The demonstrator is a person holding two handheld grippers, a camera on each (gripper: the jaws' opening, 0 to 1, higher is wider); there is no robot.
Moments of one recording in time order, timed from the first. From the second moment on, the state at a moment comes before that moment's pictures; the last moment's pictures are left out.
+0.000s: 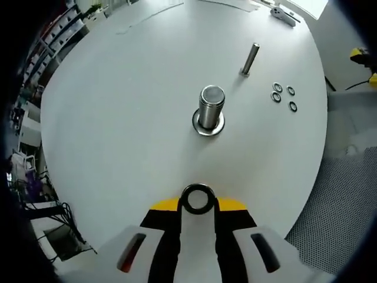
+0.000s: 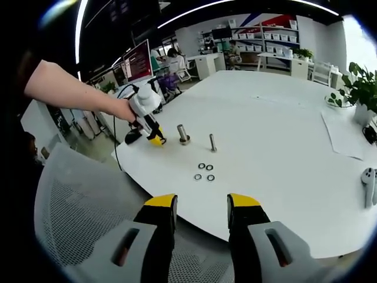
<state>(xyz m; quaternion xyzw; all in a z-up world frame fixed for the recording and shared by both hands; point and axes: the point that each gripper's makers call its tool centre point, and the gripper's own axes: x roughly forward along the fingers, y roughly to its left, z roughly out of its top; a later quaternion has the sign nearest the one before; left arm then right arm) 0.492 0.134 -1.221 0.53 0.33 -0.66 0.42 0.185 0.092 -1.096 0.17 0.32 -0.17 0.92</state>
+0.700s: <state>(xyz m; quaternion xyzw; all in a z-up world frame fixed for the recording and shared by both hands) 0.459 0.082 -1.163 0.53 0.27 -0.71 0.39 0.185 0.091 -1.093 0.17 0.32 -0.17 0.92</state>
